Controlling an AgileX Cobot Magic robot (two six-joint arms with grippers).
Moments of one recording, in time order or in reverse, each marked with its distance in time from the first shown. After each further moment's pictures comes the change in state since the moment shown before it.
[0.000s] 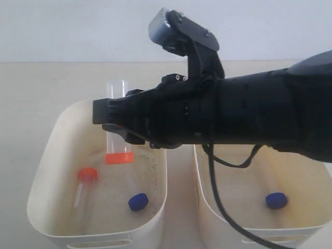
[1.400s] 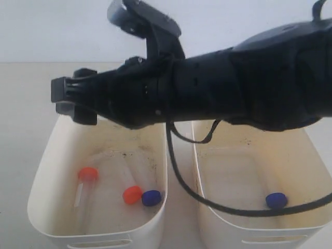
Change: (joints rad) left arm 0.000 0.000 0.000 0.000 0.000 0.000; right arm 0.013 0.103 -0.154 -0.066 0.021 0.037
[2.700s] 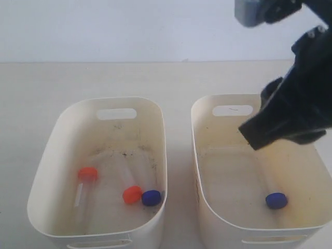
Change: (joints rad) left arm 0.000 0.000 0.000 0.000 0.000 0.000; right arm 0.000 -0.371 -0.174 -1.859 1.025 1.361
